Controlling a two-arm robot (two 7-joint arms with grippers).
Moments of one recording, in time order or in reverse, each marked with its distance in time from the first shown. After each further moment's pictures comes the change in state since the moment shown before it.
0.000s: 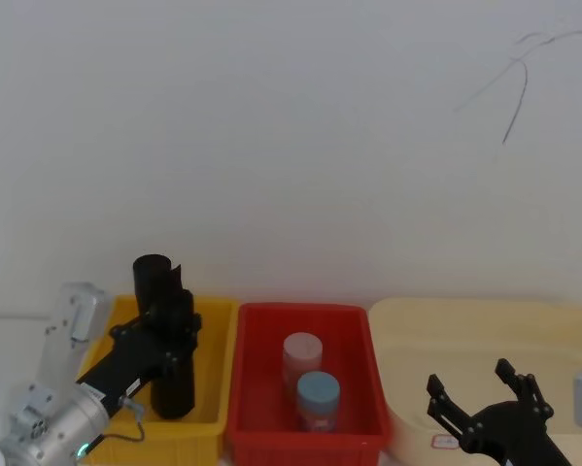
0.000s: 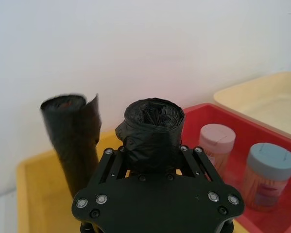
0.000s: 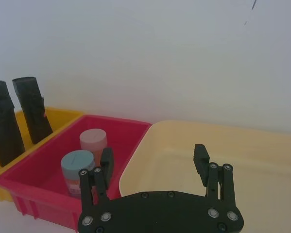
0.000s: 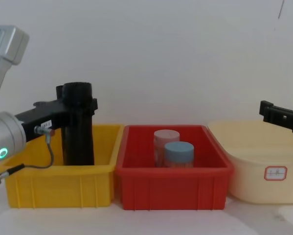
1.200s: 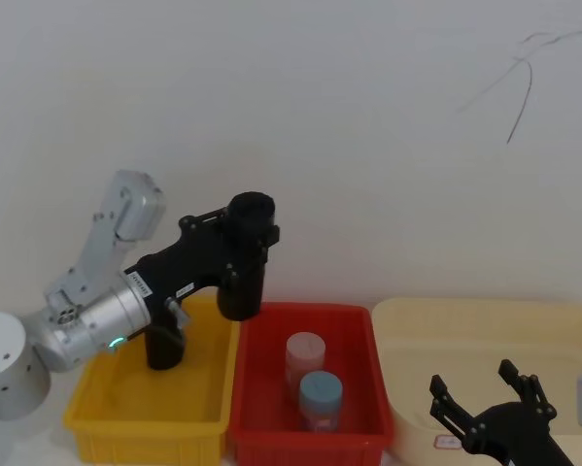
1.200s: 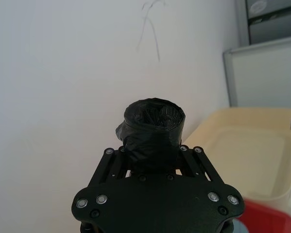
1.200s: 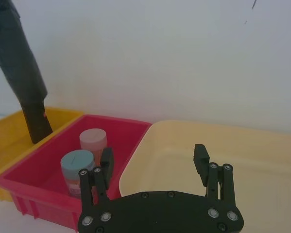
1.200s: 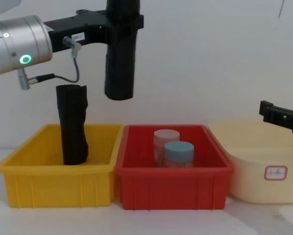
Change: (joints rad) left arm -0.240 0.031 0.089 -0.022 0.003 -0.034 -0.269; right arm 0.000 0.000 0.000 0.000 0.000 0.000 0.000
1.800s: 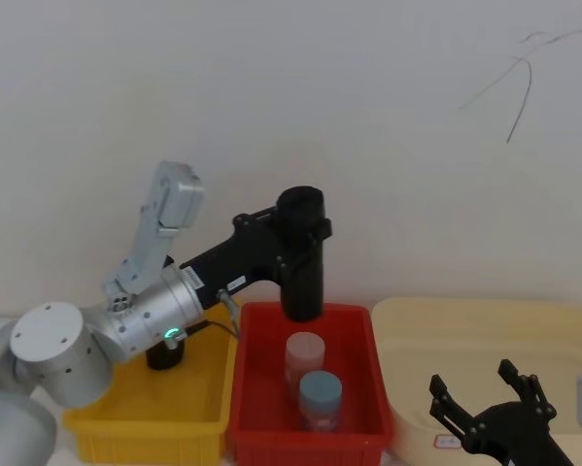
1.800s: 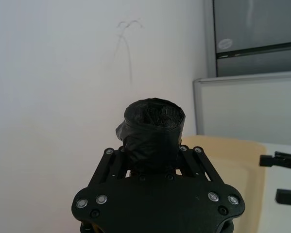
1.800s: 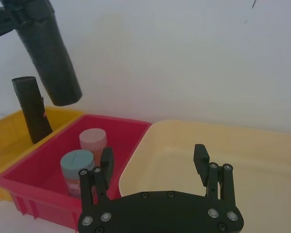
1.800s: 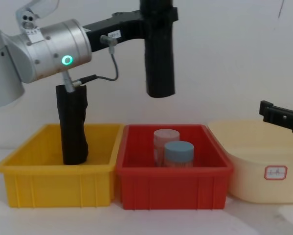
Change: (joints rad) left arm -0.105 -0.133 0.036 0.204 -0.124 -0.039 -0.125; right arm 0.000 0.000 0.000 0.000 0.000 0.000 0.000
